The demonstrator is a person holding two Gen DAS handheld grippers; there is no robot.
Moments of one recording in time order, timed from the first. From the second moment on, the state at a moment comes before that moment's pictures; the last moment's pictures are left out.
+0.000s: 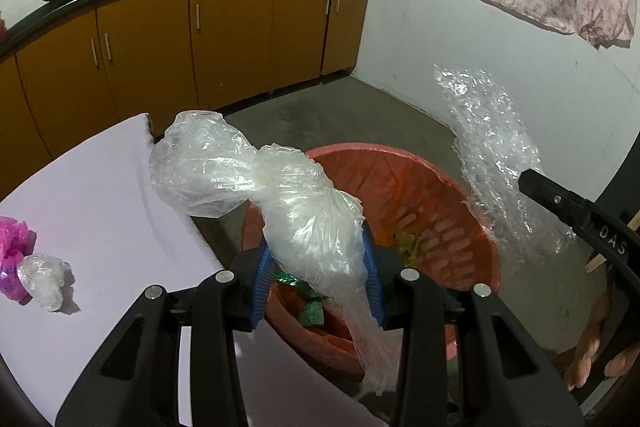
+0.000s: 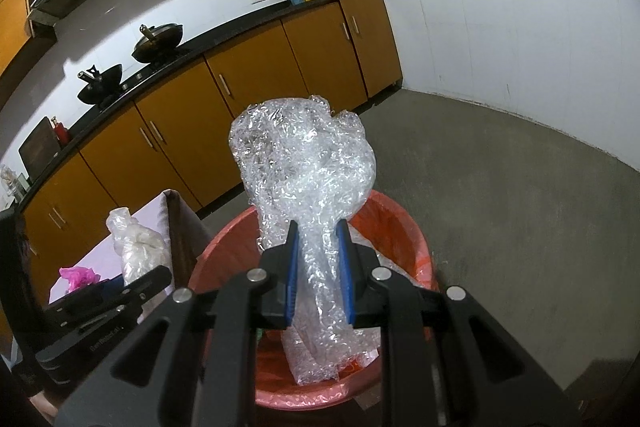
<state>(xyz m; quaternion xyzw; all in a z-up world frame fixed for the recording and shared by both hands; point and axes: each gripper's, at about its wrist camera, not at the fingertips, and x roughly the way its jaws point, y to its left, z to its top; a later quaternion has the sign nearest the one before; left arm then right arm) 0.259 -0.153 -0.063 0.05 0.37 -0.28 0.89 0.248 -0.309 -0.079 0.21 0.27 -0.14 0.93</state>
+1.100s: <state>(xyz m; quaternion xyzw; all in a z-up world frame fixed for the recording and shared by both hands) 0.271 -0.172 -0.084 0.06 0.38 -0.29 0.87 0.261 -0.322 -0.100 0.23 0.27 -0.14 0.93</state>
